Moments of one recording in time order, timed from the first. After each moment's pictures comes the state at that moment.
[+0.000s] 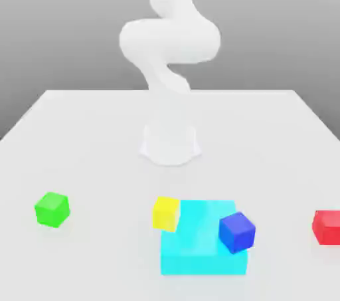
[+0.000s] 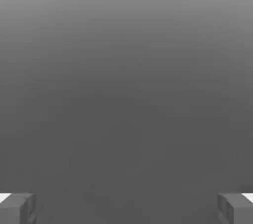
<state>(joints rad) 0.07 -0.71 0.00 -2.31 0.02 2.34 0.72</state>
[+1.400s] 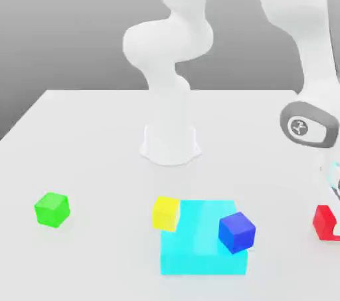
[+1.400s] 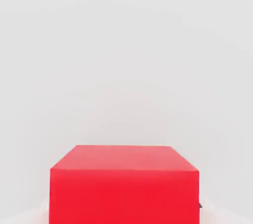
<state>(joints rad) 0.61 0.30 0.15 -2.46 -0.13 2.76 0.12</state>
